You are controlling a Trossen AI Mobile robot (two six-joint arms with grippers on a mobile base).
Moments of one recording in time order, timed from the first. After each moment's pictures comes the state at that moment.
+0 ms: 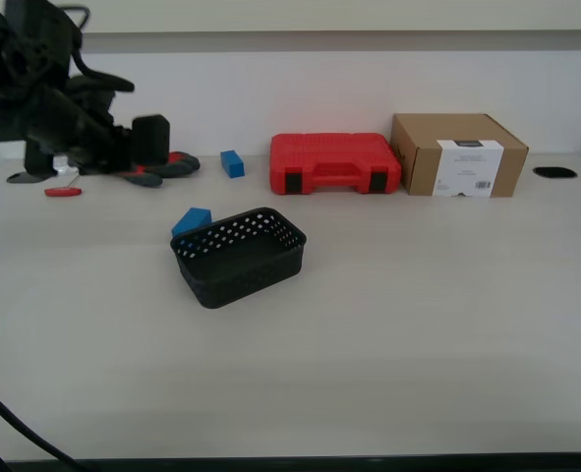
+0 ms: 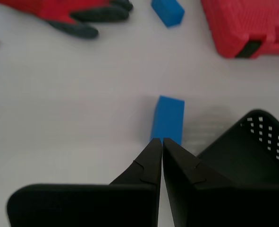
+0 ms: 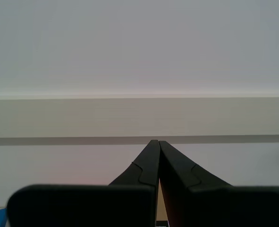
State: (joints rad) arm 0 0.00 1.05 0.52 0.62 0.00 0.00; arm 1 0.00 1.84 0.62 0.47 0.15 -0.05
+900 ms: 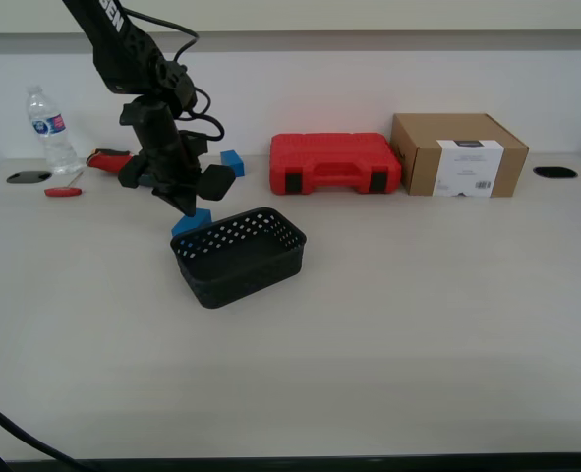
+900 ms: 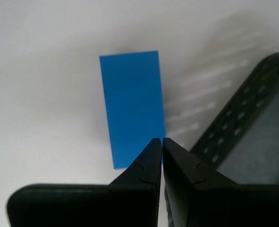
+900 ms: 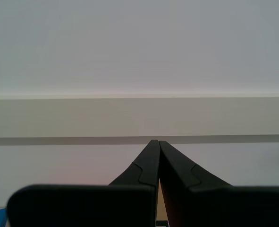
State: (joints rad) arm 0 0.00 1.05 0.52 0.62 0.00 0.00; arm 1 -0.16 2.41 1.47 -0.36 0.08 0.17
